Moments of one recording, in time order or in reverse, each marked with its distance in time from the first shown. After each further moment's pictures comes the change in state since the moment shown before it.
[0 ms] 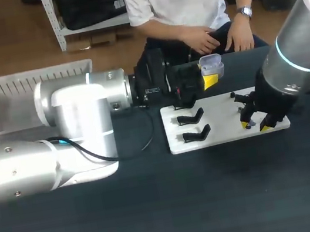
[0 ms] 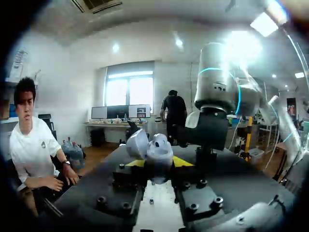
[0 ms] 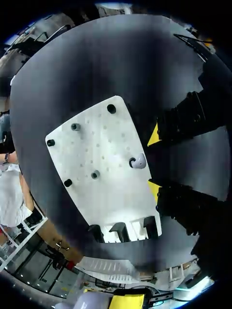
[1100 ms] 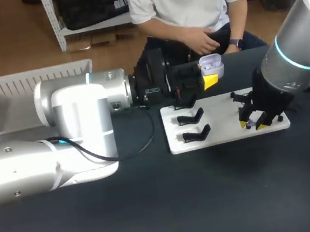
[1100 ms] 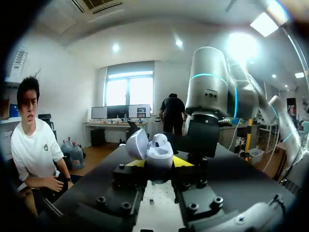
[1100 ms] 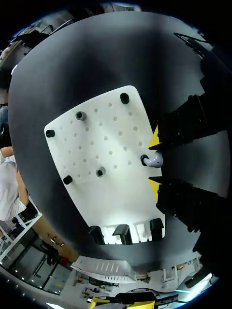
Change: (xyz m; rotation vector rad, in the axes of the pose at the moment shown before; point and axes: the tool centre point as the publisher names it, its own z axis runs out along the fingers) left arm 0.000 0.000 0.000 0.000 0.000 0.000; right arm -0.011 0.001 0.018 -0.025 0.029 -0.041
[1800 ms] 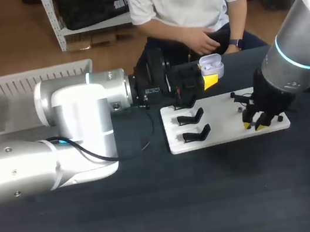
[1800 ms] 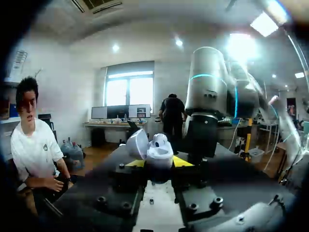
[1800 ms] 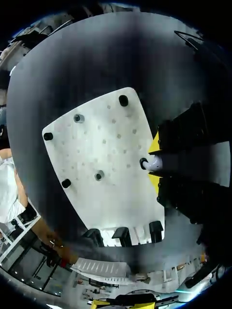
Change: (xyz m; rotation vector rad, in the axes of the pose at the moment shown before) left arm 0.000 0.000 0.000 0.000 0.000 0.000; right arm 0.002 -0.002 0.000 0.010 0.010 0.003
